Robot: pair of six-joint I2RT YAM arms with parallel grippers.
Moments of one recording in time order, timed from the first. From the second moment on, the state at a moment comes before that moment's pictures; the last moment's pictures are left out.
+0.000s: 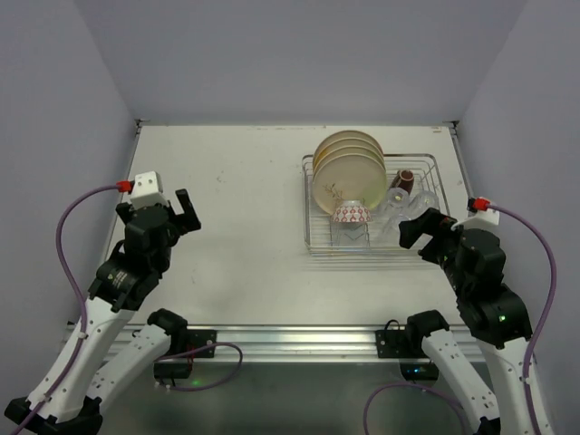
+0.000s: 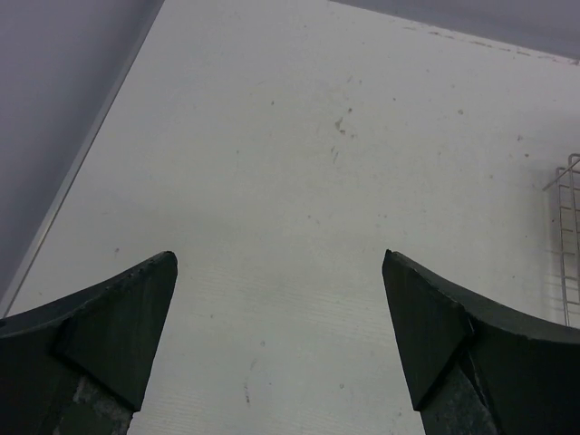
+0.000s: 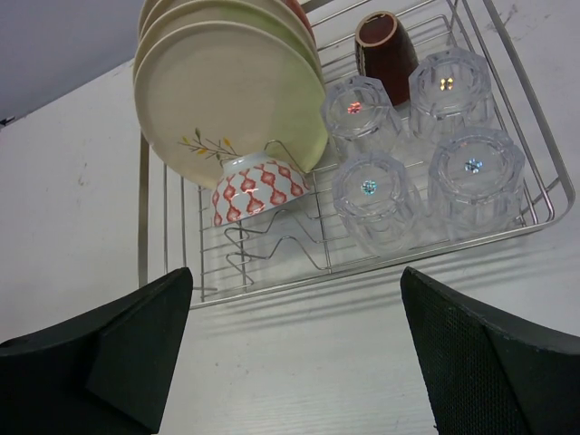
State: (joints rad) left arm -0.44 0.64 0.86 -0.62 -0.59 -0.34; right arm 0.25 0.47 0.93 -0.84 0.20 0.53
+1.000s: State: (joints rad) left arm -0.44 0.67 0.82 -0.58 -0.50 -0.34; right arm 0.30 0.57 0.56 -0.43 0.09 1.27
